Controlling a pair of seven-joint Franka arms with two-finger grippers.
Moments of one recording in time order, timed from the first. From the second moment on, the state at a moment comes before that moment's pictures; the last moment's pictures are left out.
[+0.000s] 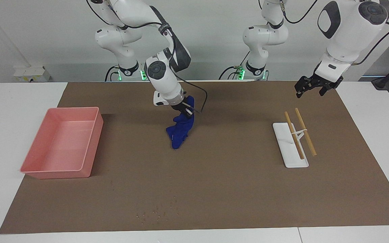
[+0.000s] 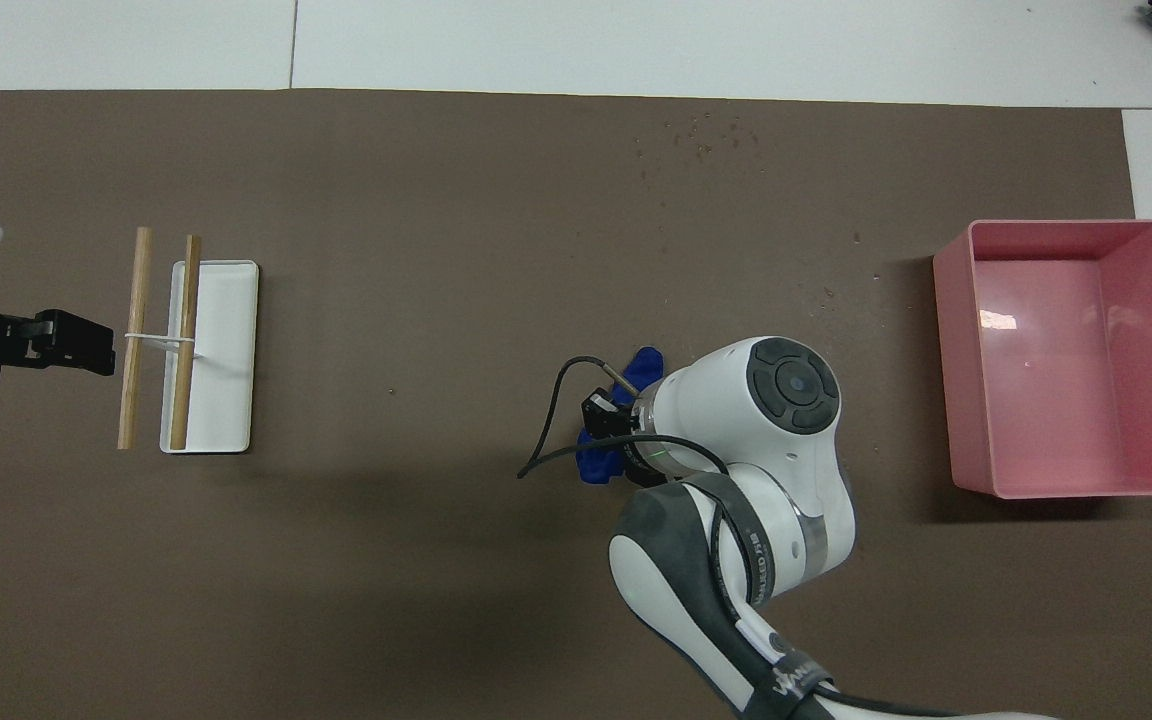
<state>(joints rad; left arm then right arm) -0.01 -0.05 -0.03 -1.73 0.03 1.61 -0.05 0.45 0.15 0.10 -2.05 0.41 2.26 1.11</state>
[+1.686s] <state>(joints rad) -0.03 -0.06 -0.04 -1.73 0.03 1.59 -0.05 -0.35 -0.07 0.07 -1.99 -0.03 1.86 0.07</state>
